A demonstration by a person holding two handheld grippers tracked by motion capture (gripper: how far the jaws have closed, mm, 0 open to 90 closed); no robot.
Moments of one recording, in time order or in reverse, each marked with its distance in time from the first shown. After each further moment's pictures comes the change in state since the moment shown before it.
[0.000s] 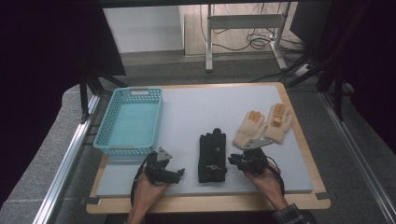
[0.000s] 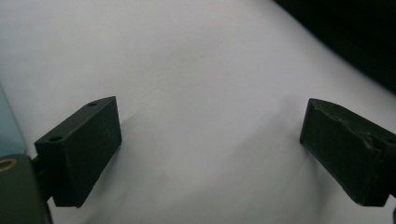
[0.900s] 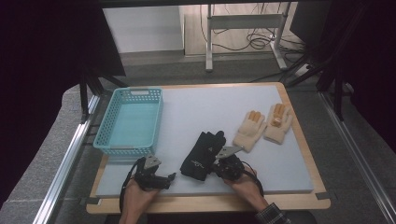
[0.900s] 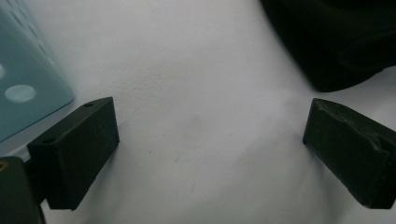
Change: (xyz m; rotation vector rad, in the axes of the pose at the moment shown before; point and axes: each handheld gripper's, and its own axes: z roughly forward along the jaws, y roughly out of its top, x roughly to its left) left arm 0.013 -0.027 -0.016 -0.054 0.011 -0.003; right arm 0.050 0.010 0.053 0.055 0.112 -0.121
